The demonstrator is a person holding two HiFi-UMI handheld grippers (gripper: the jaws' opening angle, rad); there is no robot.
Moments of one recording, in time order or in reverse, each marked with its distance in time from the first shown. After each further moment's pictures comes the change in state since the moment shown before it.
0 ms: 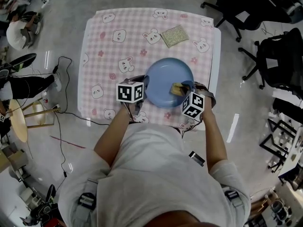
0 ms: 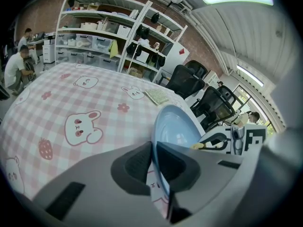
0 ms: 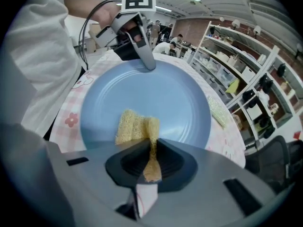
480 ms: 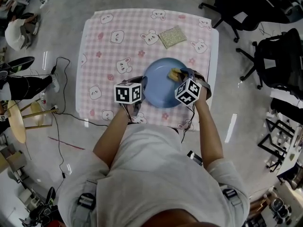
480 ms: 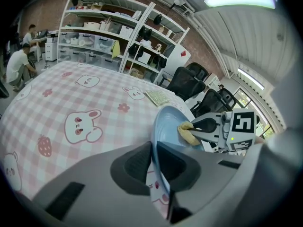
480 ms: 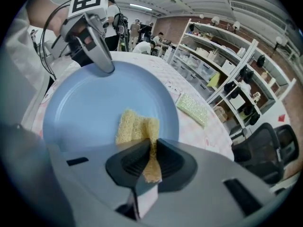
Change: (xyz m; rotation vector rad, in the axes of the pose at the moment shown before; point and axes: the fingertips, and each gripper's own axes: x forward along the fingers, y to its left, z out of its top) left arm -0.001 -0.001 -0.002 -0.027 -0.016 -0.002; right arm 0.017 -0.072 0.013 0.160 0.009 -0.162
